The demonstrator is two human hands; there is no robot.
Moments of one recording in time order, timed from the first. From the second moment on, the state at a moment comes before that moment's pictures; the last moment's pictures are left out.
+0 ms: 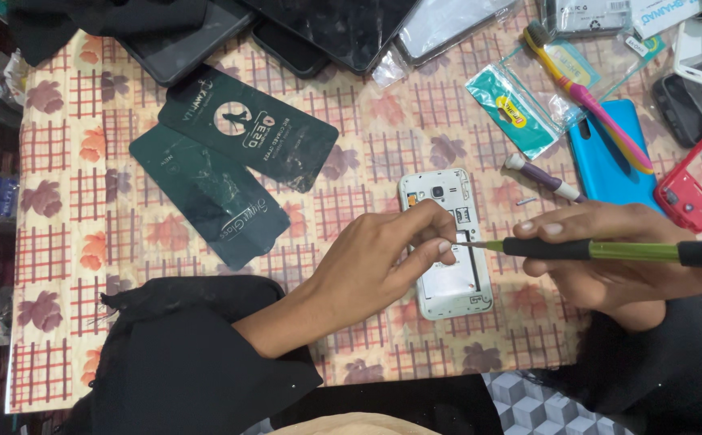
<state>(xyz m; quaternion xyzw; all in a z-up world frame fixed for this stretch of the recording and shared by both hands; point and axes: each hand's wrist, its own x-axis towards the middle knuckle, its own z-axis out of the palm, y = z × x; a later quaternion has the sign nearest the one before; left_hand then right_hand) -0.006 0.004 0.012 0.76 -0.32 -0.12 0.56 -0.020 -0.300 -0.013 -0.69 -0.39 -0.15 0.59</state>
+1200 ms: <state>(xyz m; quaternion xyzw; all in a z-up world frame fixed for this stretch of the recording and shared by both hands) 0.005 0.030 0.047 0.82 -0.26 0.05 0.51 0.019 -0.231 0.034 -0.83 -0.37 -0.21 0.37</state>
